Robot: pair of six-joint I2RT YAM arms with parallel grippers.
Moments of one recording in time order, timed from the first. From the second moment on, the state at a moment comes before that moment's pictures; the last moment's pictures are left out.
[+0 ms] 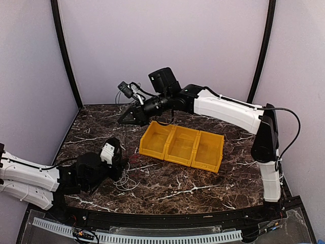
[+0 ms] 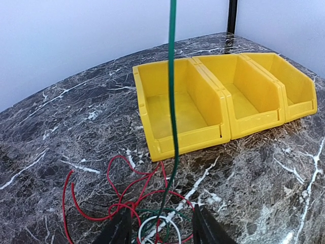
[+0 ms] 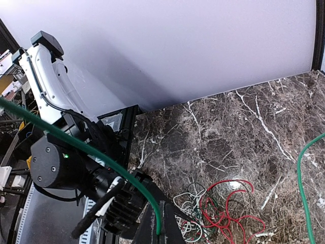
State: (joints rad) left arm -1.08 1.07 0.31 0.36 -0.53 -0.17; right arm 0.96 2.13 2.09 -0.43 -0.76 0.04
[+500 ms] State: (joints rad) left arm -1.01 1.17 0.18 0.52 -0.56 -0.20; right arm 1.04 2.06 2.10 -0.43 -0.82 0.05
